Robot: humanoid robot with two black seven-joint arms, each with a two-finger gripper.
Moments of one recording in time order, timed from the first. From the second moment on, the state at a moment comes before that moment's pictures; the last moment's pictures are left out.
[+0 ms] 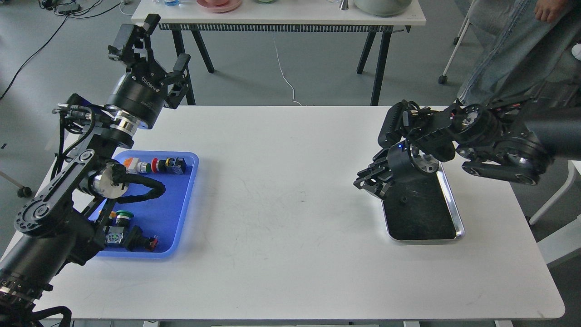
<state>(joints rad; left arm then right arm) -0.50 0.27 -1.19 -1.19 0.73 -0.16 -0.31 1.58 -0.41 -0.86 1.06 -1.44 0.01 0.49</state>
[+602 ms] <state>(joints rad) -0.50 0.24 -1.19 -1.19 0.74 -0.17 -0.31 1.32 -0.50 -0.83 0.79 -1.48 -0.04 0.49</state>
